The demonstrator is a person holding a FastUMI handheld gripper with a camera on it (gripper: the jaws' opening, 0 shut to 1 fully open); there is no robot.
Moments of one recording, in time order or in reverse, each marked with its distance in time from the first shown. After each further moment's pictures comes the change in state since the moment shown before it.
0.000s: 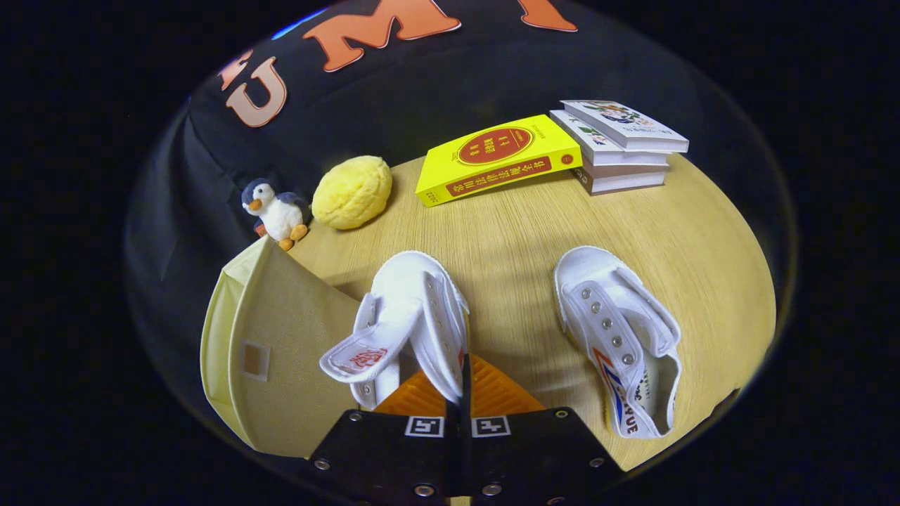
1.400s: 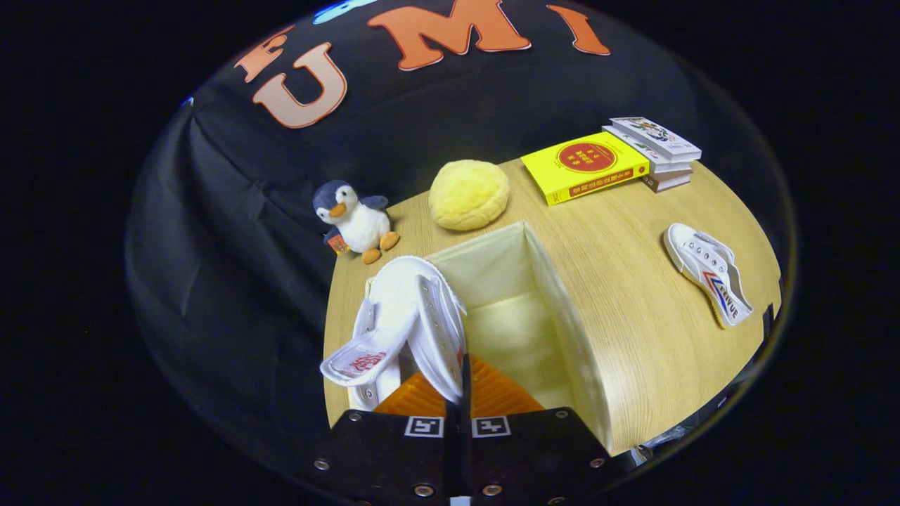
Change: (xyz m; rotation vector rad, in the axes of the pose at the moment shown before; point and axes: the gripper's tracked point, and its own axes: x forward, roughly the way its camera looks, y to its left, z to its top) arm -0.024 0.266 -0.036 0.110 0.013 -0.033
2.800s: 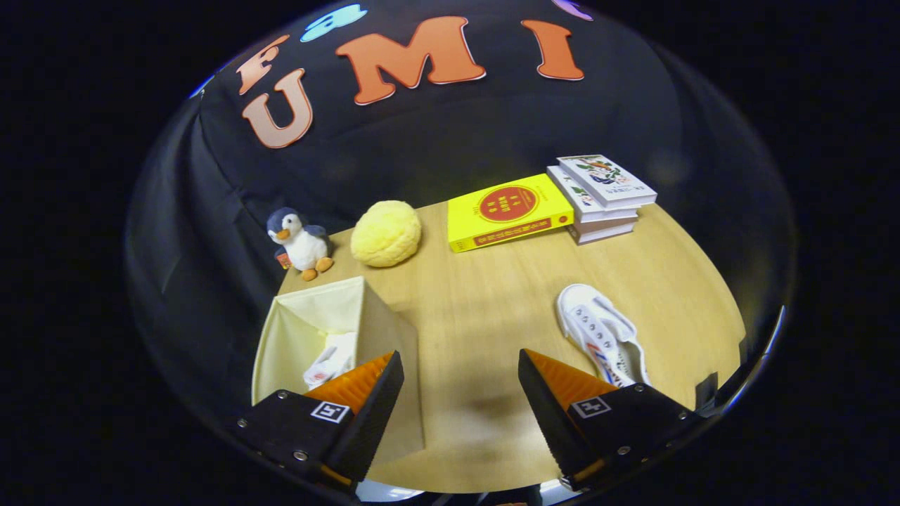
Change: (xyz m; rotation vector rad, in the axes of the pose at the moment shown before) arm -0.057 -0.228 0.088 -0.135 -0.157 -0.100
